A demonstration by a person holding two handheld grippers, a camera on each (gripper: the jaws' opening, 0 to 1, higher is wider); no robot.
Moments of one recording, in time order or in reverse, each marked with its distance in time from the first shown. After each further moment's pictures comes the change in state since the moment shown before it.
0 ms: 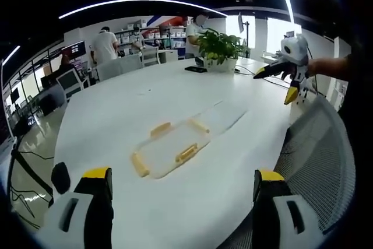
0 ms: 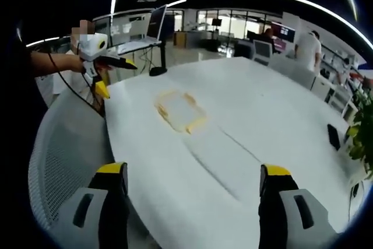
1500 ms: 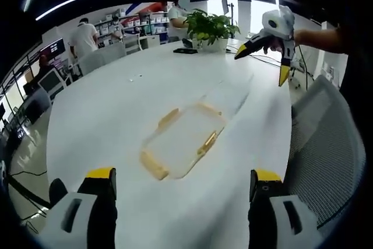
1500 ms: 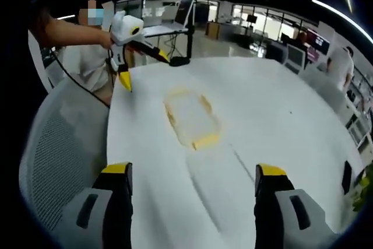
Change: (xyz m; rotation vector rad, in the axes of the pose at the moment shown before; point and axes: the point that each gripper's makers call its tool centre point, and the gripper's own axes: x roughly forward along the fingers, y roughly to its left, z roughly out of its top) left arm 0.041 0.045 -0.016 0.108 0.134 -0.119; right arm 0.067 -0.002 0.033 -0.181 0.087 0.176
